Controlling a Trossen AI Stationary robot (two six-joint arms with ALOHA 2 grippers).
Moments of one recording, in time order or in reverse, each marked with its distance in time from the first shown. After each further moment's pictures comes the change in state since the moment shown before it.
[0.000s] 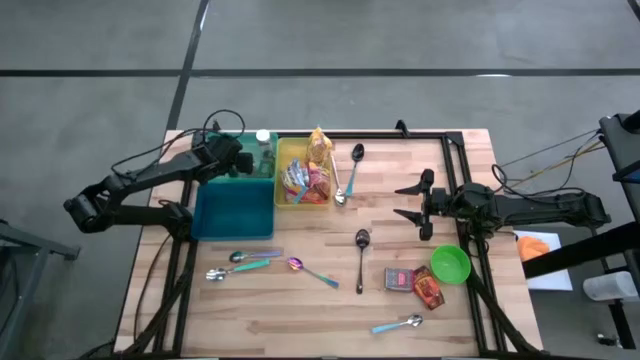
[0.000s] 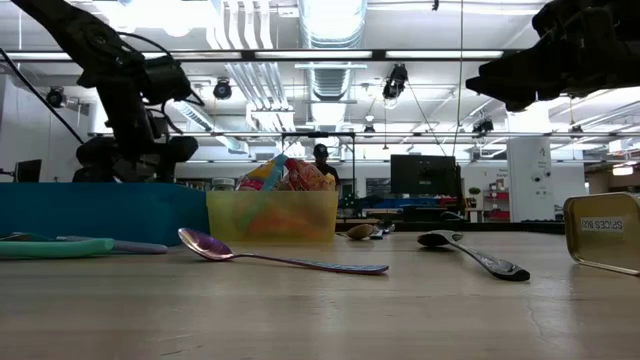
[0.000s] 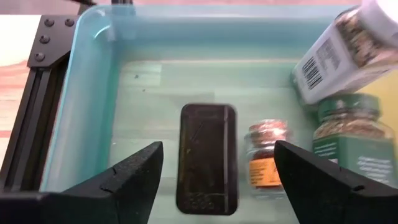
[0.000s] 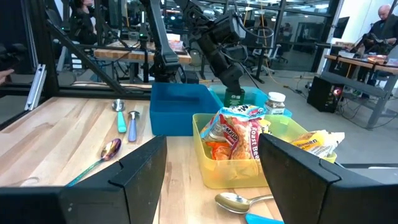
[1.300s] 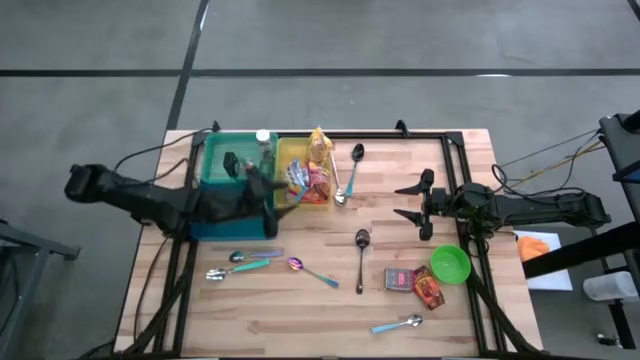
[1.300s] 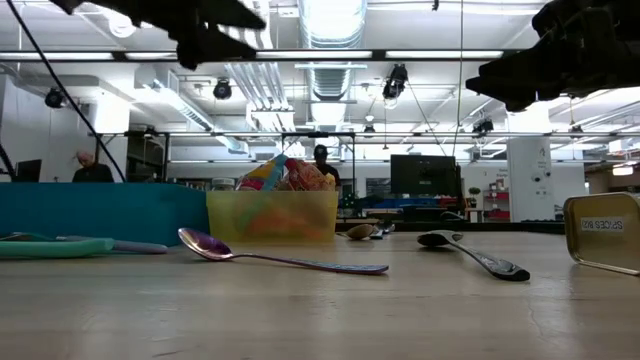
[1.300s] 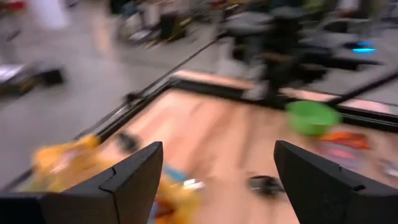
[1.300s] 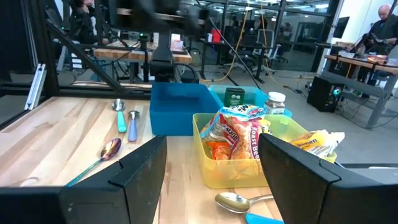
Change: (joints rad) left arm -0.907 -0.071 0.068 0.671 -0.021 0.546; right arm 0.000 0.000 0.000 -0.001 0.000 -0.001
